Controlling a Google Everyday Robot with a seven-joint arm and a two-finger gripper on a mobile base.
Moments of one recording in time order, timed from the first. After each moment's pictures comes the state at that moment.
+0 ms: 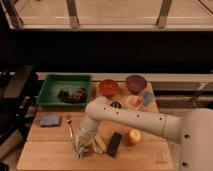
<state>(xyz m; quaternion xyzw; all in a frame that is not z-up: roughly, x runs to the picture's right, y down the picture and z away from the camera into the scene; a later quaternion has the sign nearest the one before) -0.127 0.291 0.750 -0.15 -0.52 -0.61 0.58</state>
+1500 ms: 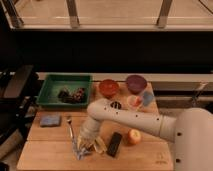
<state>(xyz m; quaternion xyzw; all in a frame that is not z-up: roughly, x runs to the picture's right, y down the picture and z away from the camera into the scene) -0.113 0.310 0.775 -0.19 -0.53 -0.59 0.58</state>
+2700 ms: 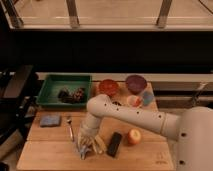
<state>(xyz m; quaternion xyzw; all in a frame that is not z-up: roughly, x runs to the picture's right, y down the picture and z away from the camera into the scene) -0.109 0.290 0.753 -0.21 -0.52 -0.58 0.59</state>
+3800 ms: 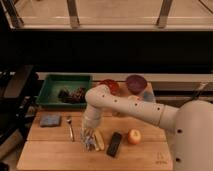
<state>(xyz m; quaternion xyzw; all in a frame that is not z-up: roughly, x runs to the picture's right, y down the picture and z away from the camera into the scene) -0.094 0.244 0.769 -0.23 -0.48 -0.60 0.60</state>
